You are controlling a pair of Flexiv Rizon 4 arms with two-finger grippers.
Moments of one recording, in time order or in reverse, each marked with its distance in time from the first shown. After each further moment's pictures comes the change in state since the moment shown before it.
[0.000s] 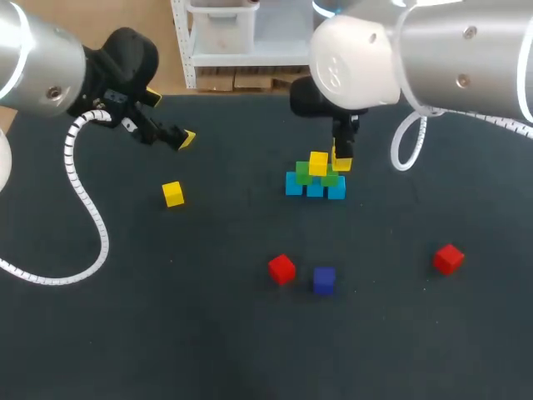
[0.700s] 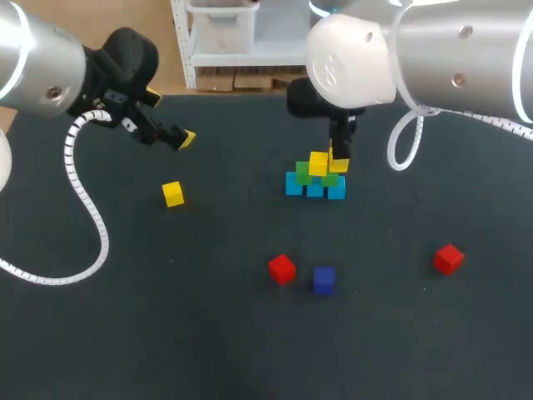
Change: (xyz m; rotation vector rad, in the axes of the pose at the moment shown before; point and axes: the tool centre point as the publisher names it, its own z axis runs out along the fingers) left arm 0.000 0.000 0.000 0.000 0.000 0.000; right arm -0.006 0.003 0.001 -0.010 -0.005 -0.012
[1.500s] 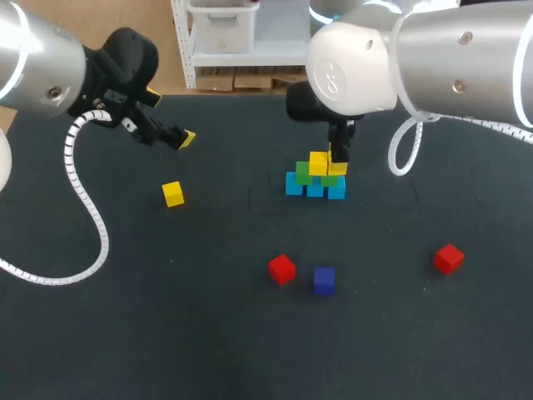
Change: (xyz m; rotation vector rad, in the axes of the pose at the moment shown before) left arm 0.000 0.000 0.000 0.000 0.000 0.000; right arm -0.002 0.000 0.006 0.008 -0.006 0.002
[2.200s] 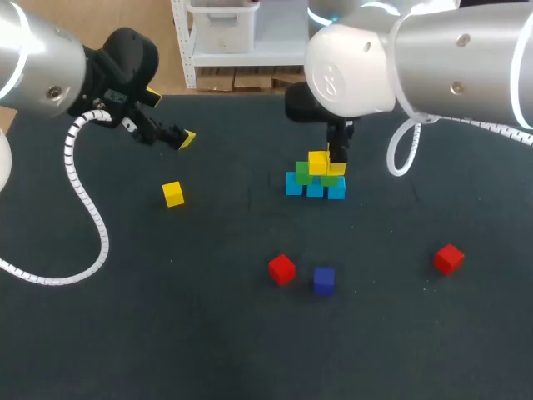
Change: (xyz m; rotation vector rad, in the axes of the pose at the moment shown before) left arm 0.000 0.000 0.000 0.000 0.000 0.000; right arm -0.002 -0.001 0.002 0.003 -0.001 -0.011
